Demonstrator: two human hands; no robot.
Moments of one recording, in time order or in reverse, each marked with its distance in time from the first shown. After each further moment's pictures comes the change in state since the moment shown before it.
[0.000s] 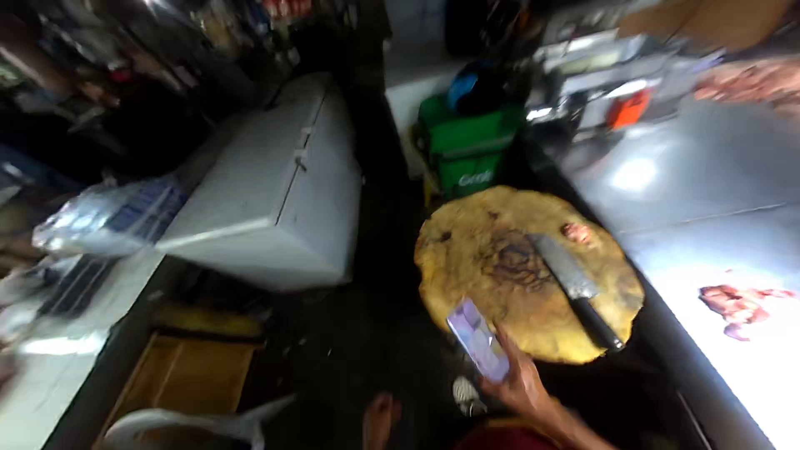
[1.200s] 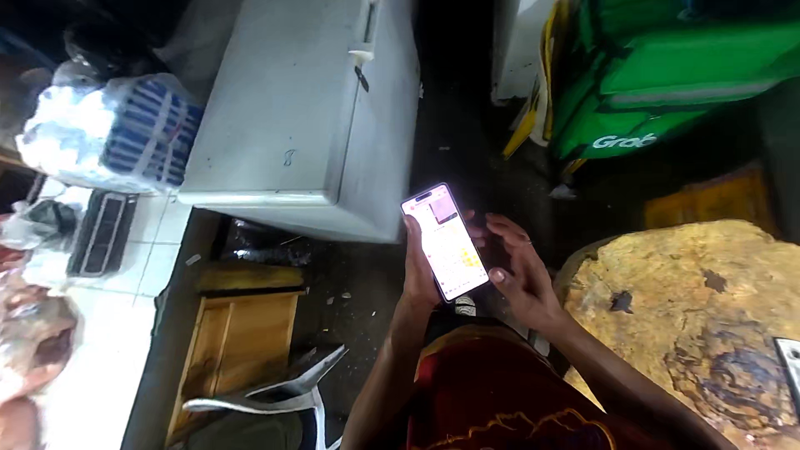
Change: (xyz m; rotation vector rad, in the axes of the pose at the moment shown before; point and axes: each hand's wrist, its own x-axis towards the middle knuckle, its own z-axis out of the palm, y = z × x) left_hand 0.370 0.469 -0.244 -1.126 -0.537 0.339; right_hand 0.513 -0.204 0.238 0.486 -0.203 -0.358
